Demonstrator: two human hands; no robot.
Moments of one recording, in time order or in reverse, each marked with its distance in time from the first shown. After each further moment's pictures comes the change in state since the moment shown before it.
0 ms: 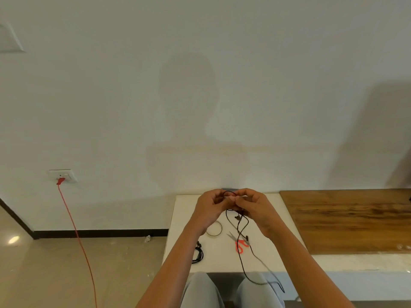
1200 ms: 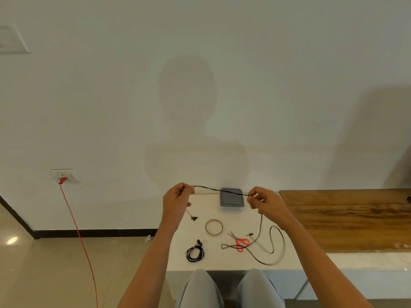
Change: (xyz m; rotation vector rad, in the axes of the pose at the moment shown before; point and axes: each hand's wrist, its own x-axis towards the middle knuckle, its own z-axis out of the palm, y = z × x) left_hand -0.020 0.000 -0.064 0.085 0.417 0.062; right_hand 0.007 0.005 -0.037 -0.606 0.070 -0.068
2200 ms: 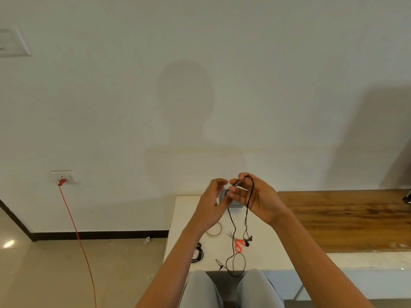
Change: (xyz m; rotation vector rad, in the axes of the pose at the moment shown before) left_hand -0.021 0.021 0.059 0.132 -0.320 0.226; right_hand -0.013 -0.060 0.006 1.202 -0.216 0.044
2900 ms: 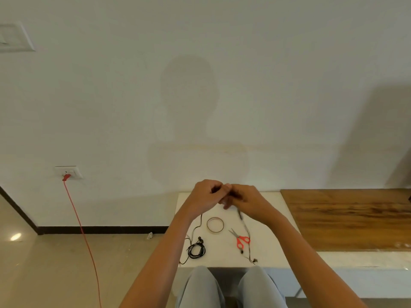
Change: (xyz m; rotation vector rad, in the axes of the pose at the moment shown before) left_hand 0.010 0.012 -0.032 0.182 -0.146 -0.083; right_hand 0.007 0.023 -0.003 -1.293 -0.116 -0.194
